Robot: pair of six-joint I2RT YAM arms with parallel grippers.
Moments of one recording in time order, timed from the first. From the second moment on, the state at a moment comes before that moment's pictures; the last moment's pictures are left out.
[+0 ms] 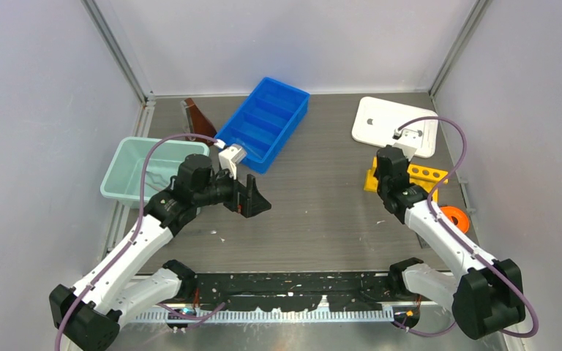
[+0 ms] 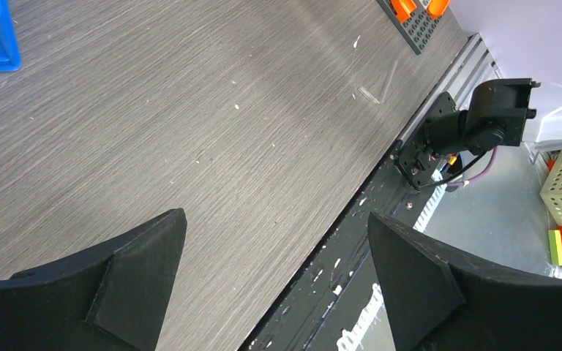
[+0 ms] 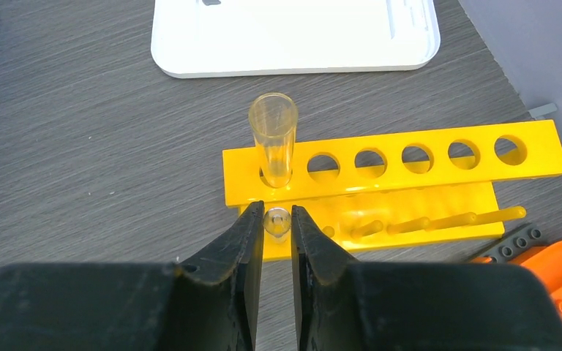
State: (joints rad) left arm -0.54 0.90 0.83 -0.43 0.48 -0.31; right arm 0.30 1.05 0.66 -0.12 0.61 0.34
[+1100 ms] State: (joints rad) left arm -0.55 0.89 0.83 -0.49 0.35 -0.29; right arm 0.29 1.01 0.69 -0.29 0.55 0.41
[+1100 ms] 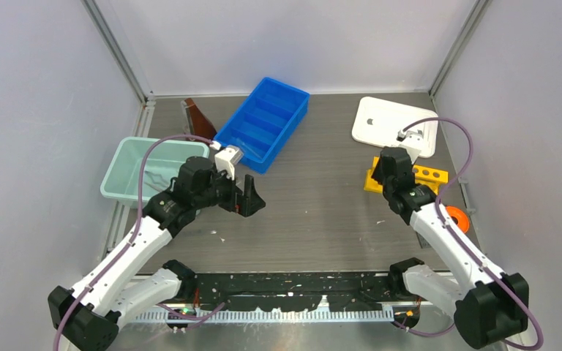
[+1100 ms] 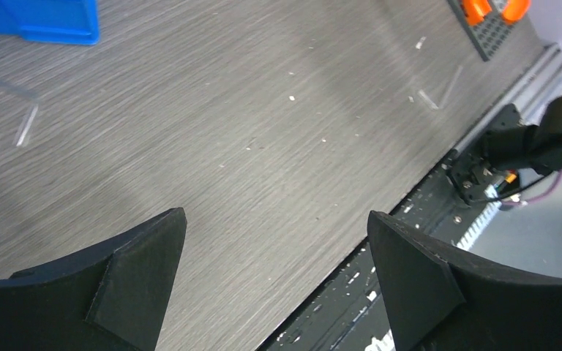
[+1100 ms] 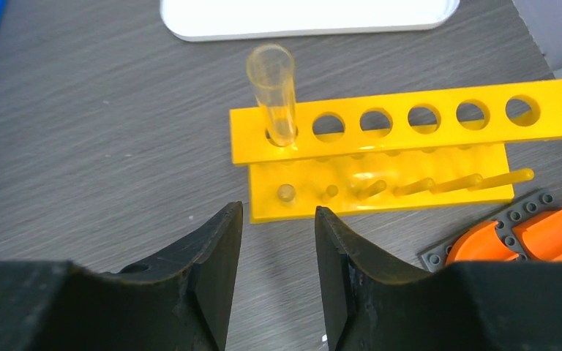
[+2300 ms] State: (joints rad) left arm -0.53 0.72 0.71 -1.10 -0.63 -1.47; right arm 0.29 0.78 0.78 -0.48 0.00 0.48
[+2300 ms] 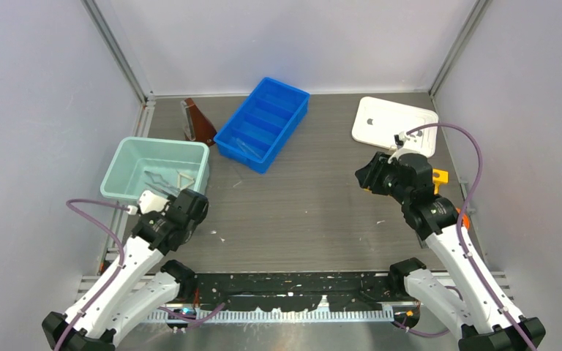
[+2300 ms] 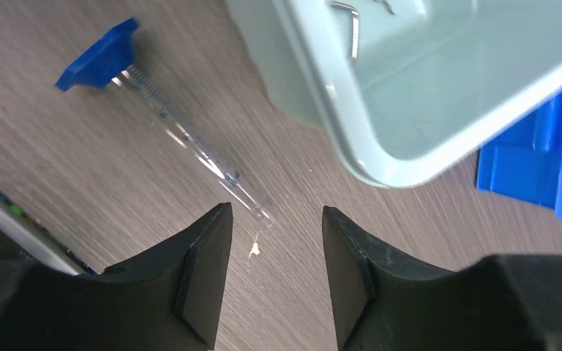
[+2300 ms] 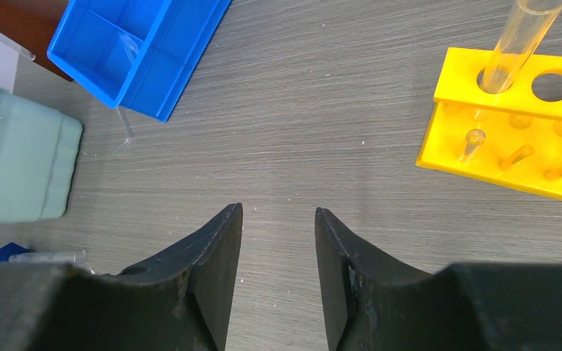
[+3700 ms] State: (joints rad) left arm -0.39 0.83 0.45 -0.97 -0.53 -1.78; right arm 0.29 0.77 0.76 -0.47 -0.01 0.49
